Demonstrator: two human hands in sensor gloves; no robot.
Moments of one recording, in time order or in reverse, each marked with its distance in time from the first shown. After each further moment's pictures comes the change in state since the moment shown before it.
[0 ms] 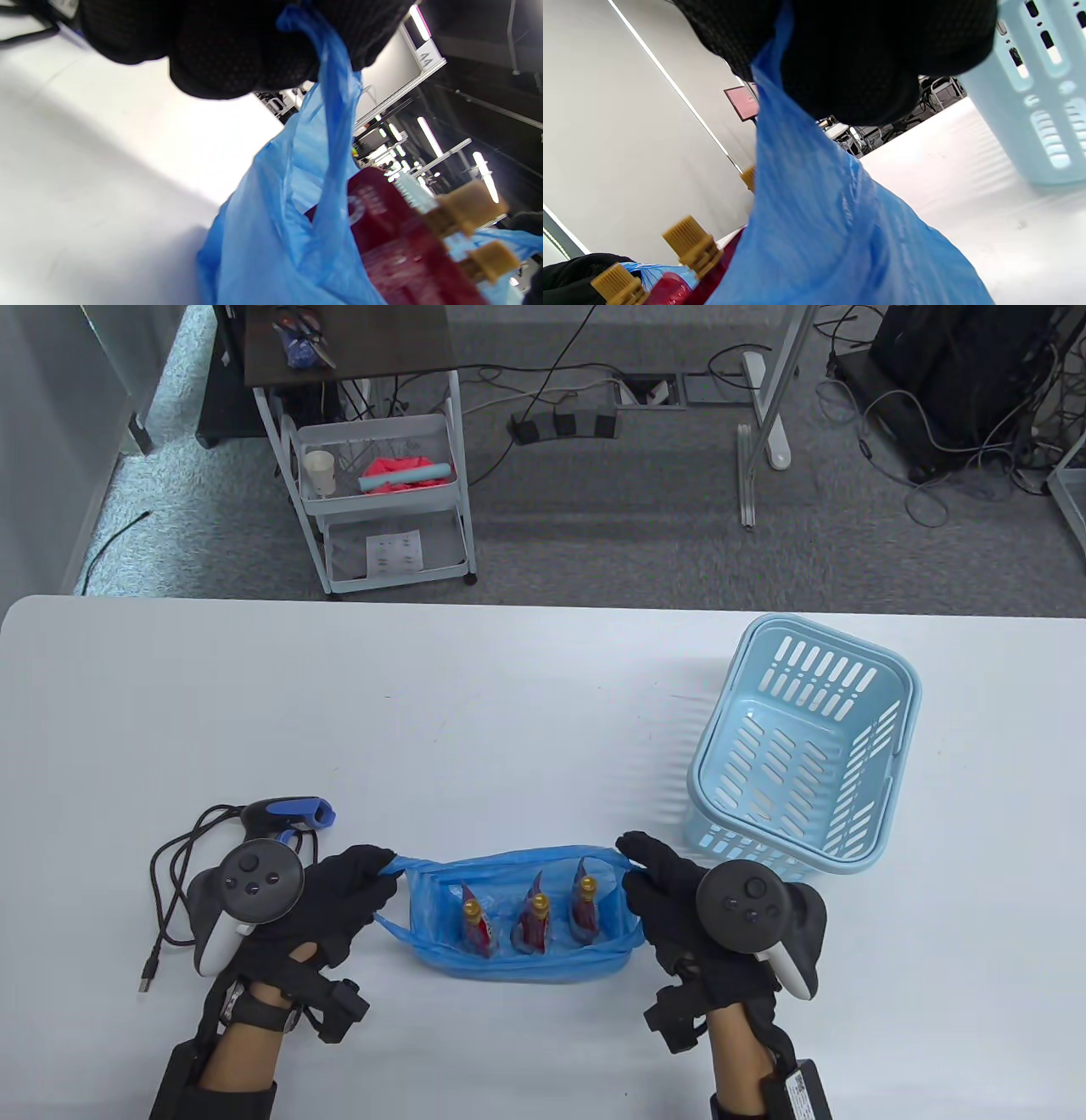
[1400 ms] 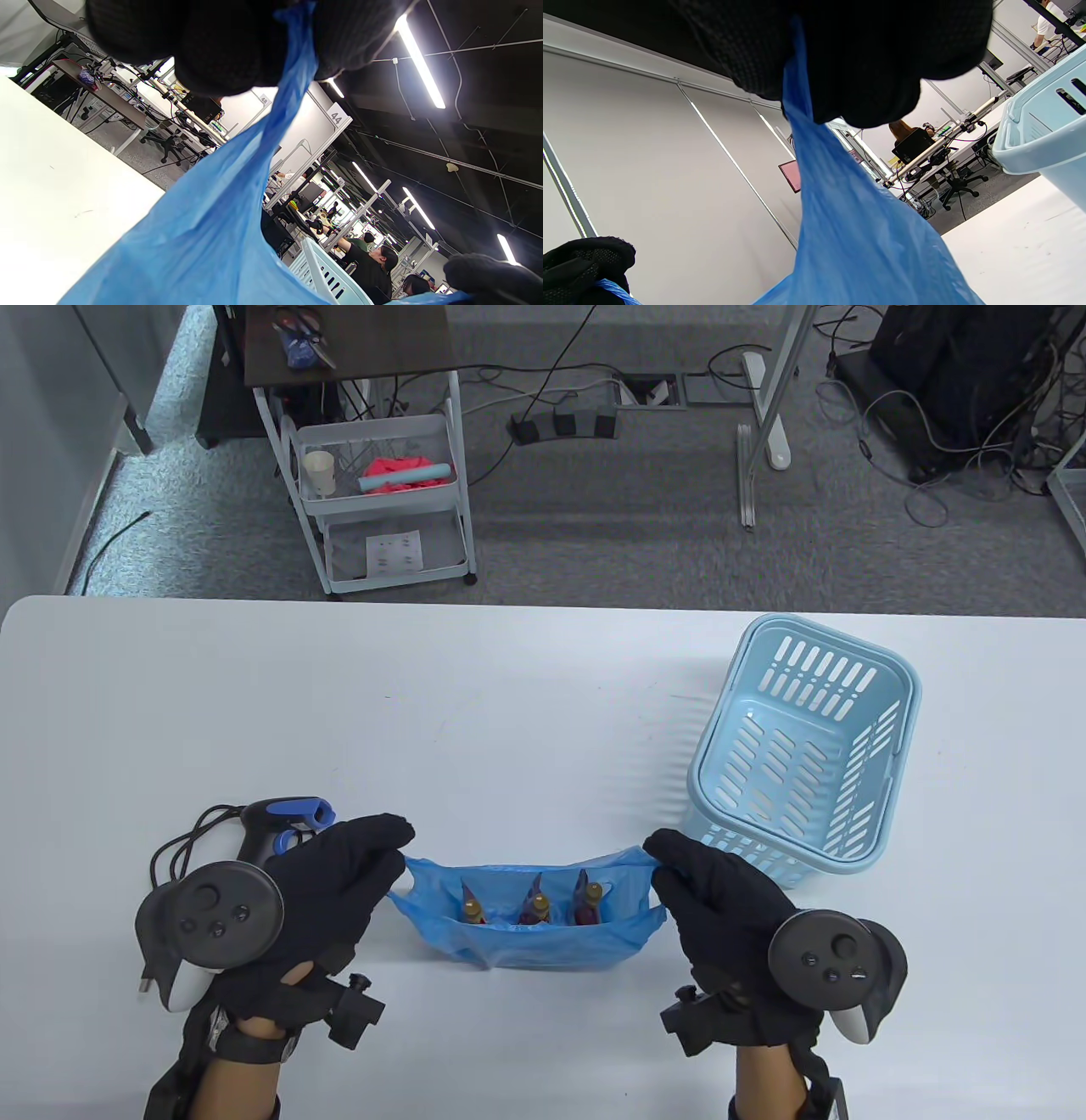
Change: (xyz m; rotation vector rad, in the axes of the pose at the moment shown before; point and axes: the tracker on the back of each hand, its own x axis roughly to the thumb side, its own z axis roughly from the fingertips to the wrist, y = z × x) left_hand 0.116 0.050 0.040 0.225 -0.227 -0.061; right_hand 0.018 -0.050 0.031 -0.238 -0.182 -0.142
